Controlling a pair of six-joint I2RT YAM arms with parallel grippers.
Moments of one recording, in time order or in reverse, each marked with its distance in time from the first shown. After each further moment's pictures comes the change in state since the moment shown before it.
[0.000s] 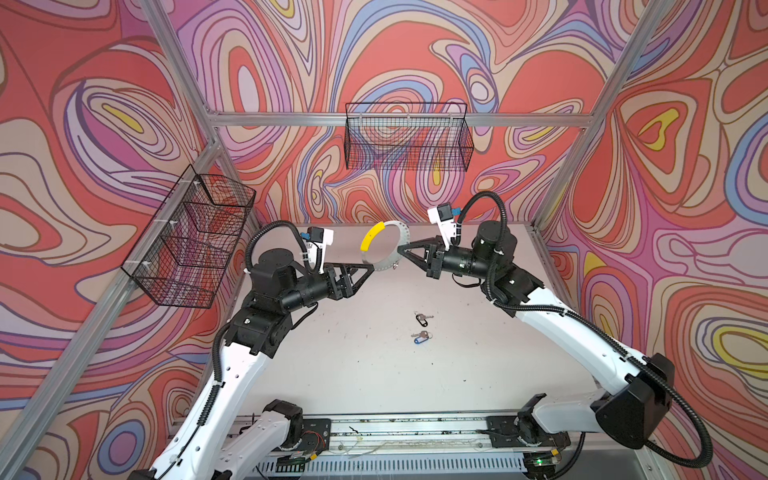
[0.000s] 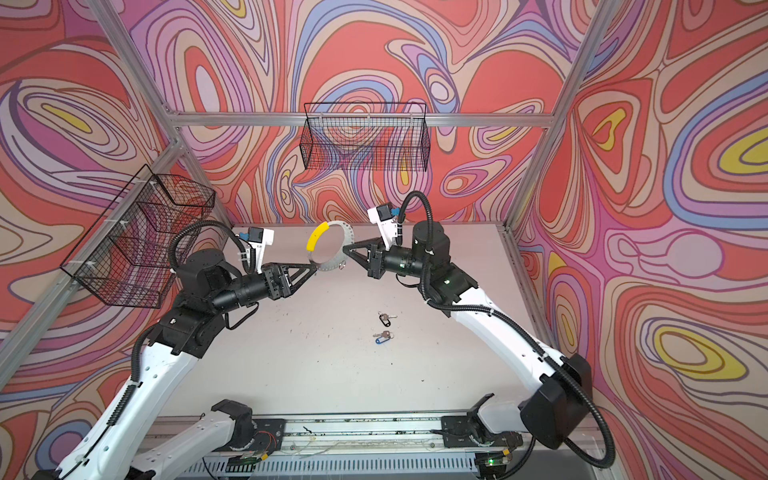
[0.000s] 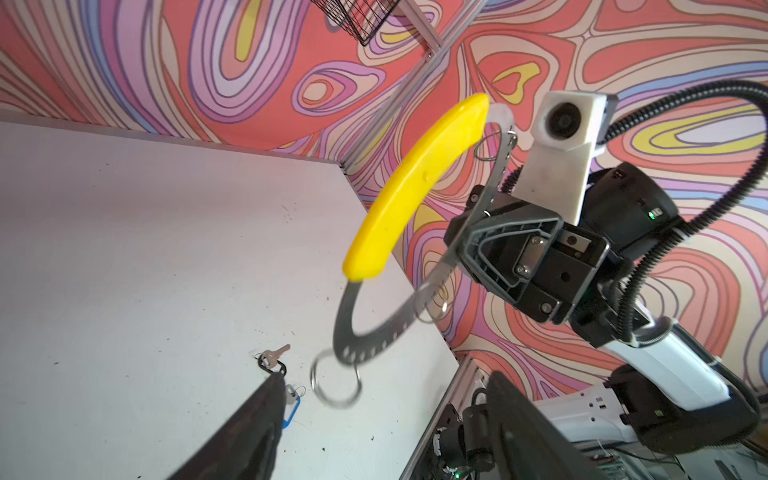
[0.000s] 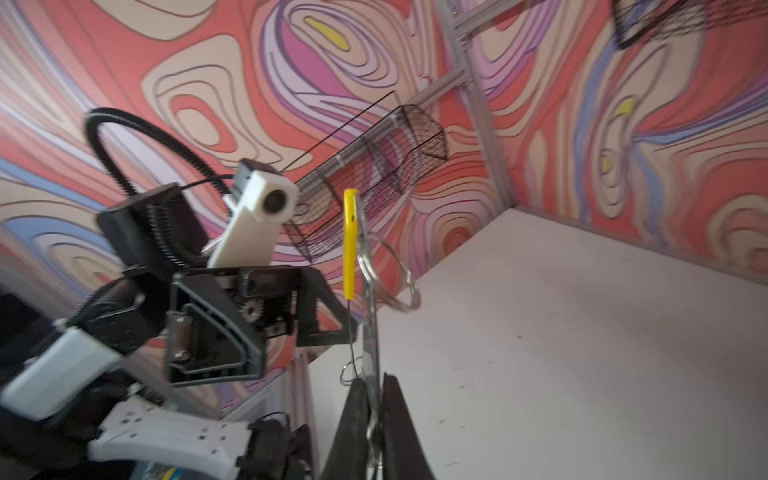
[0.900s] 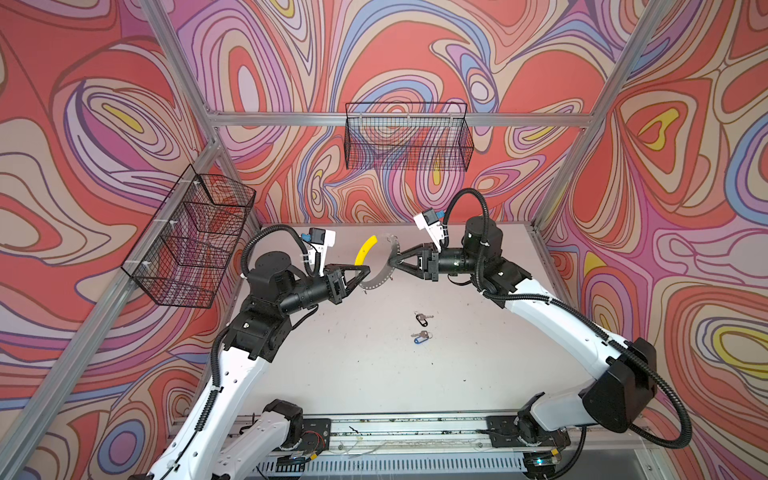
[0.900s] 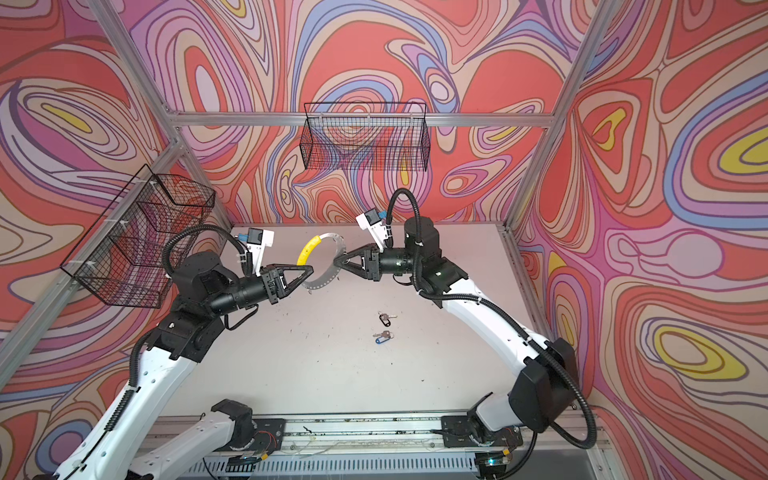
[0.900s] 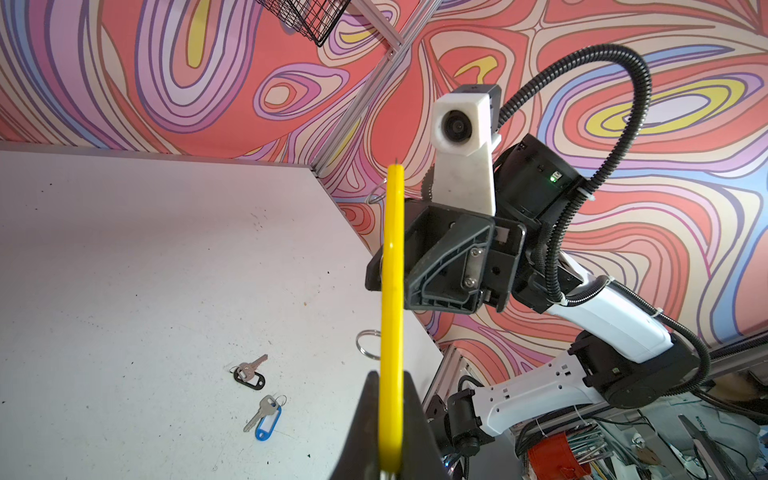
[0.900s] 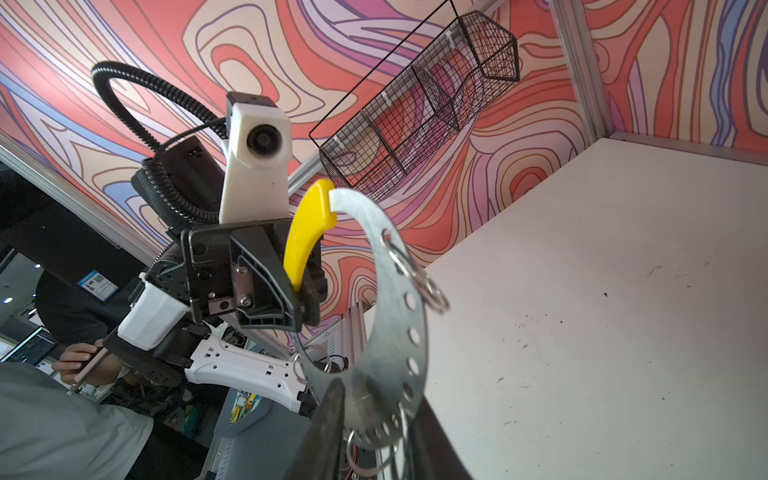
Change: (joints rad) left arm -0.031 -0.020 -0.038 0.096 0.085 -0.005; right arm -0.034 0.109 0.038 0.022 -0.372 0.129
